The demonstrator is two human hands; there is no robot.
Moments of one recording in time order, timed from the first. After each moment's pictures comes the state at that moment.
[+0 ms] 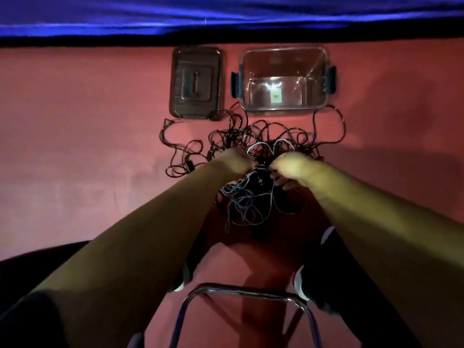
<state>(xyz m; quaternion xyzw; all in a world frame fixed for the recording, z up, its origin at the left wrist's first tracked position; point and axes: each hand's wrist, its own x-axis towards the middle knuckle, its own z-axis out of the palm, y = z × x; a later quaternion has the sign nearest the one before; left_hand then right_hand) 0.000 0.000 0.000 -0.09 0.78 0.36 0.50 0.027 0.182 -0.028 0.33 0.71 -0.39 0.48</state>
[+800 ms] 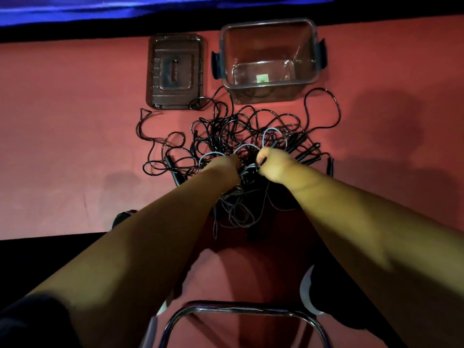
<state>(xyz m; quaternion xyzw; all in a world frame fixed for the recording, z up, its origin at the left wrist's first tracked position) 0.056 0.004 -0.107 0.08 0.89 0.13 0.44 0.079 0.177 -0.119 0.16 0.87 -0.29 0.37</state>
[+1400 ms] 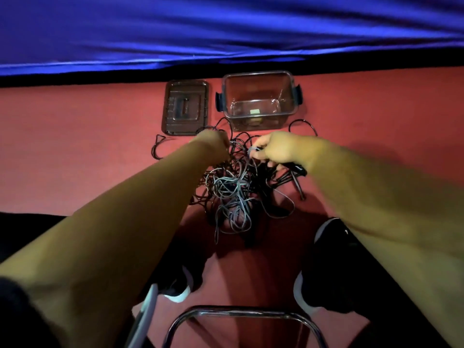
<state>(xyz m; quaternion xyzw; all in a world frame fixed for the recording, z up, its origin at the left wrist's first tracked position) 0.022 -0.009 0.040 0.10 0.93 0.11 0.34 0.058 0.200 0.025 0.08 0.85 -0.36 0.38</state>
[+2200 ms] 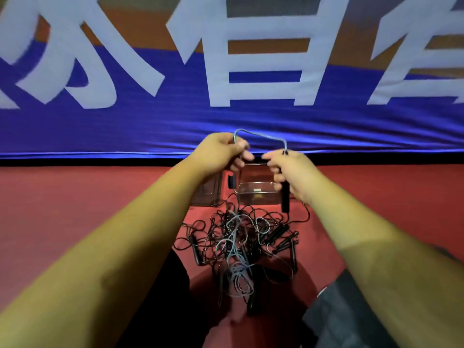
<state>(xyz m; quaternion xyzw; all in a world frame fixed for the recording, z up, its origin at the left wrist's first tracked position) 0.060 -0.021 0.282 0.12 0.76 0.61 0.19 0.107 0.174 0.246 0.17 0.68 -0.71 0.07</state>
